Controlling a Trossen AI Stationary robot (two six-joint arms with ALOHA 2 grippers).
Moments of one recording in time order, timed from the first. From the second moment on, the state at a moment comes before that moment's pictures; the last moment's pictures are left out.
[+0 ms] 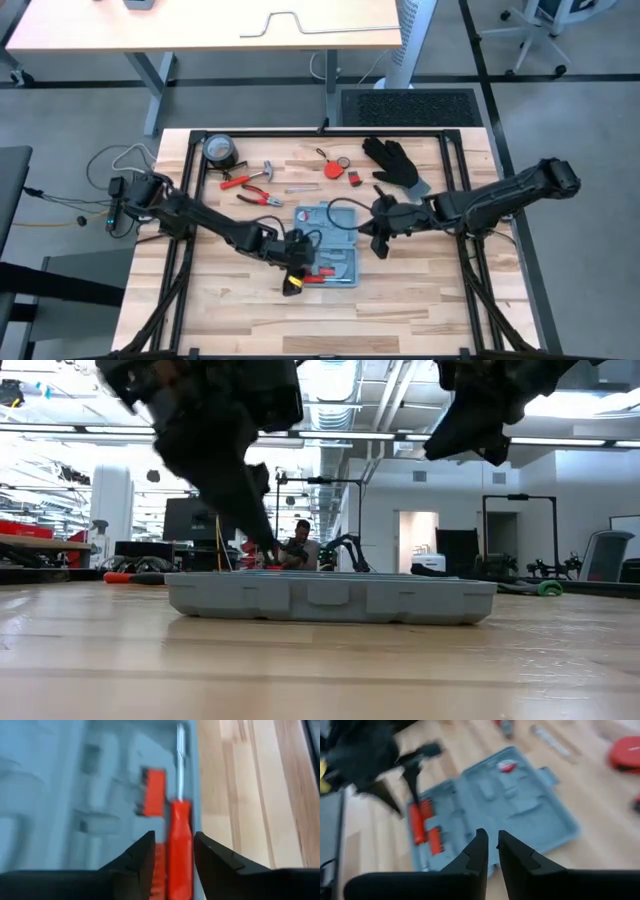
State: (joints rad) left arm -0.33 1.73 1.02 -0.18 -0.05 -0.36; right arm 0.20 1.22 0.79 -0.26 0.25 0.60
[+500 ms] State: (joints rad) left arm -0.25 1.49 1.03 -0.28 -0.42 -0.35; right arm 0.32 1.53 0.79 0.03 0.01 0.66
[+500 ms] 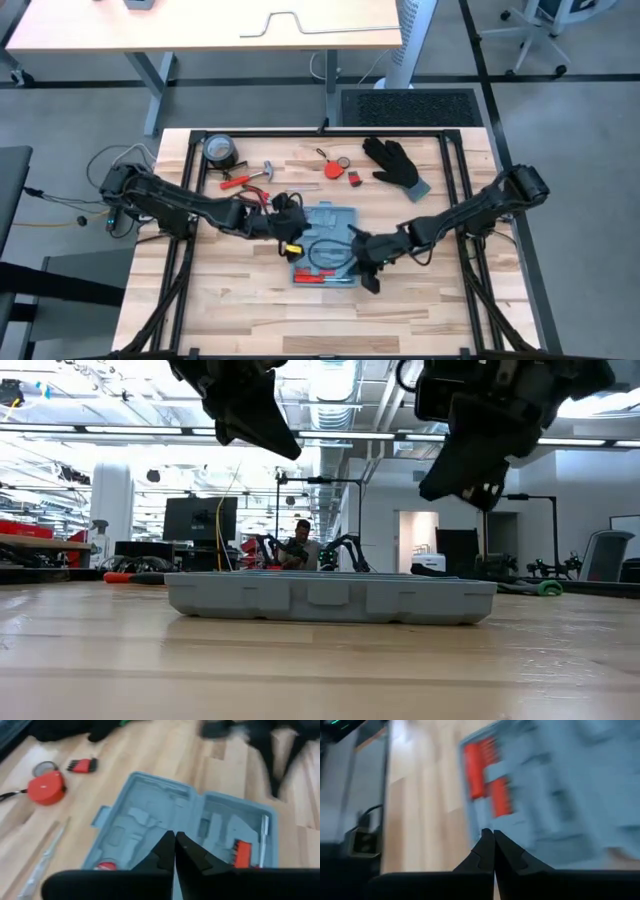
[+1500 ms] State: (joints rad) left arm -0.25 1.55 1.03 -0.26 -0.20 -0.36; right arm 0.34 1.79 0.85 0.29 -0.05 0.63
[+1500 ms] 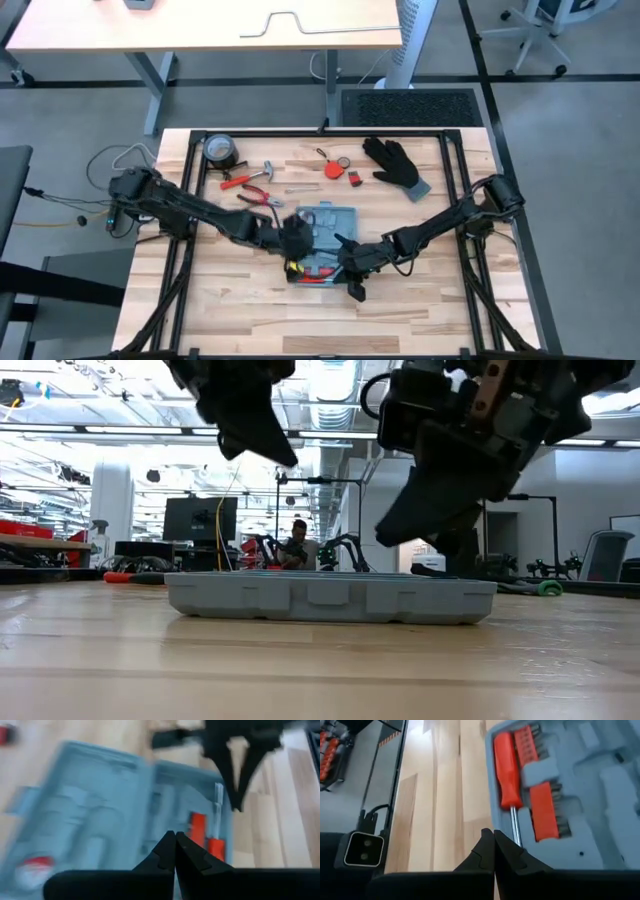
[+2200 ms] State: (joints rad) left arm -0.35 1.93 1.03 0.15 0.00 -0.48; right arm 0.34 1.87 0.87 0.22 -0.06 0.66
